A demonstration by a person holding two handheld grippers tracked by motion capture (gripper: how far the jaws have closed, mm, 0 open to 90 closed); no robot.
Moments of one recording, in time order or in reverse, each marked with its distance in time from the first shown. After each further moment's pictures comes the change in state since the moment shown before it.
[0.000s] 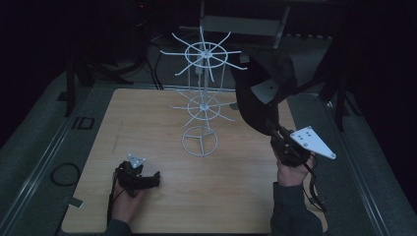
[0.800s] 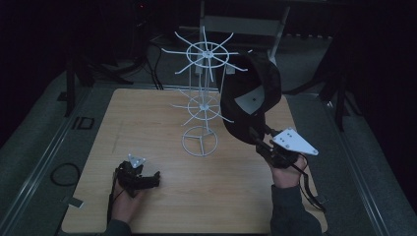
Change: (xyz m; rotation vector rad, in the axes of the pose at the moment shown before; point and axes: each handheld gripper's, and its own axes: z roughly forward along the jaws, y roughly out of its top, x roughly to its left) left arm 0.000 0.000 0.000 -0.001 0.000 0.000; right arm 0.013 -0.012 0.014 0.113 0.118 -0.134
